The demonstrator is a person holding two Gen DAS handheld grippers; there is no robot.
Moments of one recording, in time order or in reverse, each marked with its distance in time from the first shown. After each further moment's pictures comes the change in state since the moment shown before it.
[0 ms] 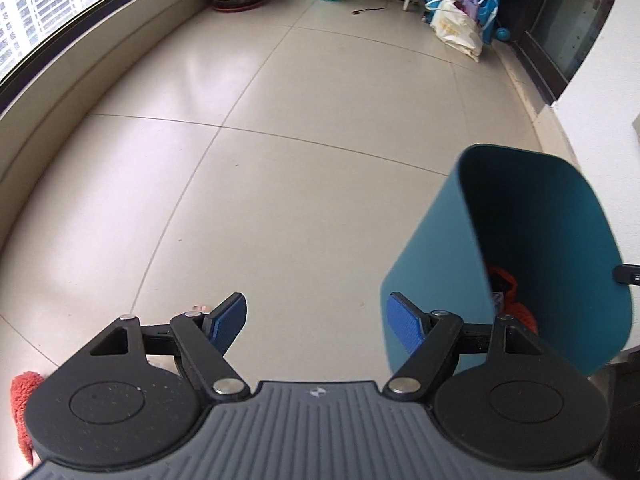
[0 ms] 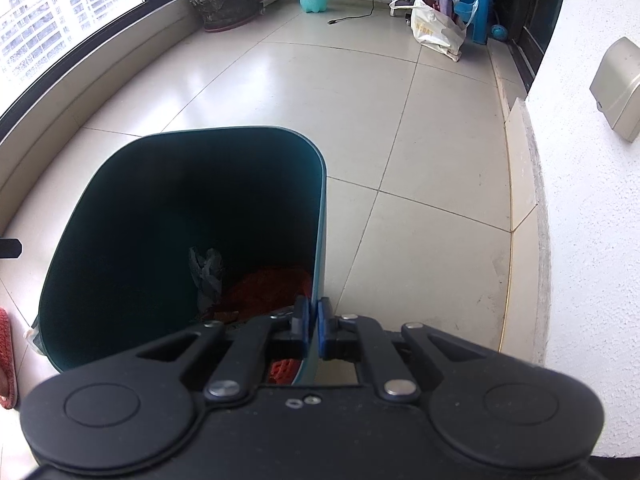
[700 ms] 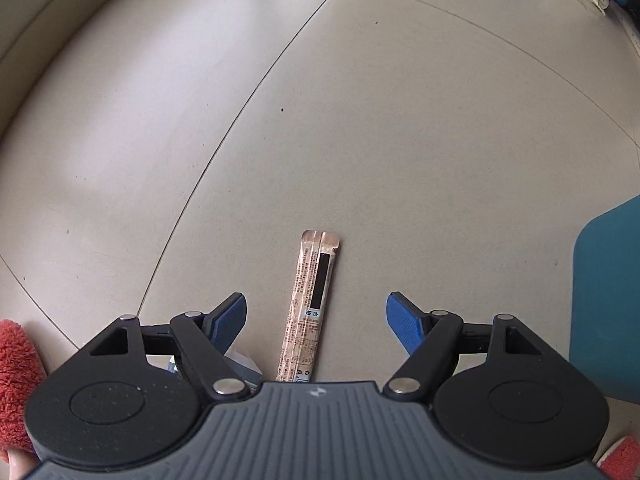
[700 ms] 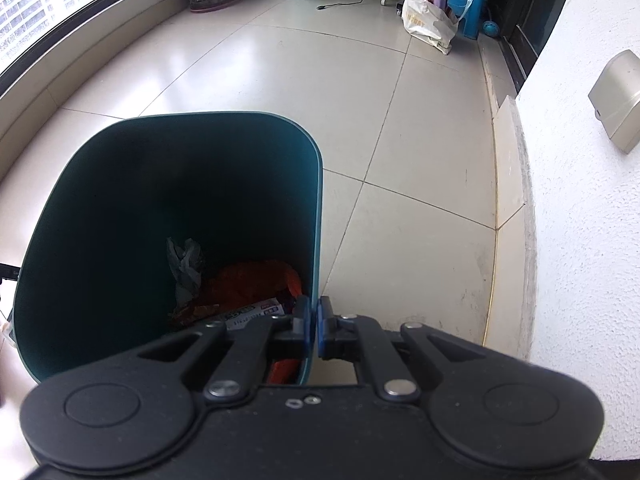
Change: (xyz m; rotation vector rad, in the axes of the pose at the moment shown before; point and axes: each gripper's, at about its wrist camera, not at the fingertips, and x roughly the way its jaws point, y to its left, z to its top) left arm 0.198 0.142 -0.051 -0.151 0.263 0.110; right arm 0.020 0.011 0.012 -0.022 0.057 -0.080
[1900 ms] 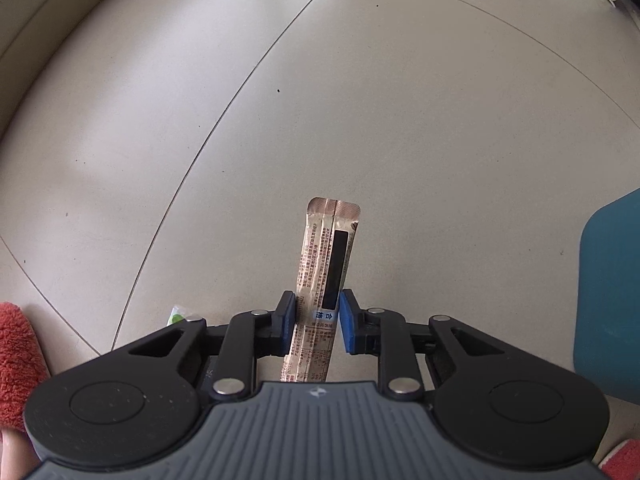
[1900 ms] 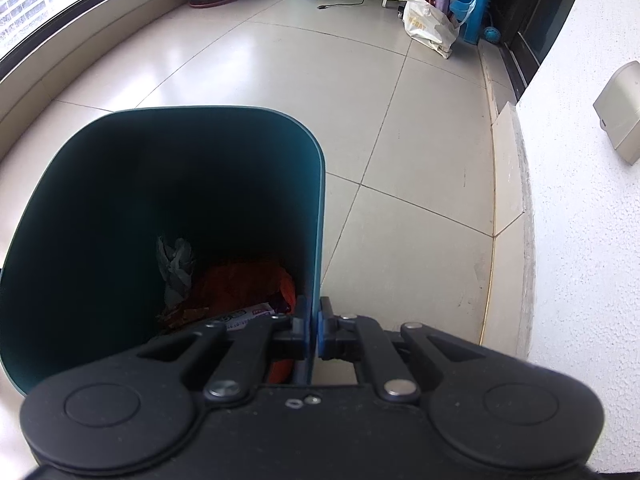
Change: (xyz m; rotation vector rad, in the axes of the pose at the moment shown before) left arm -0.025 -0.023 -0.011 -0.010 0.014 0.044; right arm 0.011 0.008 0.000 -0.030 -0.011 -0.030
